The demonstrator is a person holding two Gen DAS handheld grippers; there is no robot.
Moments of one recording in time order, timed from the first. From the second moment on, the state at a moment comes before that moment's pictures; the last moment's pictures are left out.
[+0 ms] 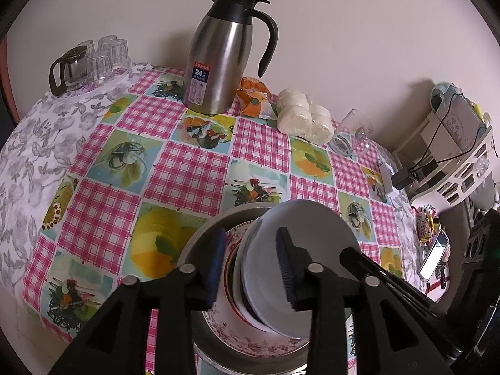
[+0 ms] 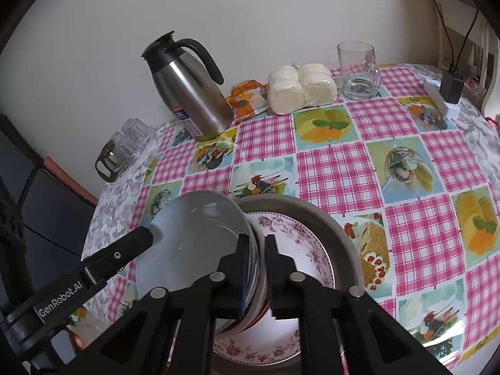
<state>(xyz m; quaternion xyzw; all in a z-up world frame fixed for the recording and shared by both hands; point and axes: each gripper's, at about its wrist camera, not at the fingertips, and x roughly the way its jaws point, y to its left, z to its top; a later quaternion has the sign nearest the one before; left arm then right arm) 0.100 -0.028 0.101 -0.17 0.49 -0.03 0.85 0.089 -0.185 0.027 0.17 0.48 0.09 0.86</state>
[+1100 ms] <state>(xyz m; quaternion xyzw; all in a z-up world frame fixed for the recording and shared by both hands) 0.092 -0.008 0.096 -0.14 0.48 0.07 0.86 0.073 -0.196 0.040 0.12 0.44 0.06 0.89</state>
